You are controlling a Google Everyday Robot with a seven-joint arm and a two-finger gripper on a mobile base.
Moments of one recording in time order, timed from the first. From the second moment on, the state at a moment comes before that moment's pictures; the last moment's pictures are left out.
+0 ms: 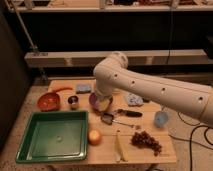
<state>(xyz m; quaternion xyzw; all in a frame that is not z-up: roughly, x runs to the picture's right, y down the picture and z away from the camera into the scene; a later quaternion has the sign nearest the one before) -0.028 0.041 0.695 -0.21 -0.14 -0.11 0.96</state>
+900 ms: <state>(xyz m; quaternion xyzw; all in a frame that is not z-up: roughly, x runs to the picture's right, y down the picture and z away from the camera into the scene) -0.043 0.022 0.719 -0.21 -0.16 -0.11 0.96</state>
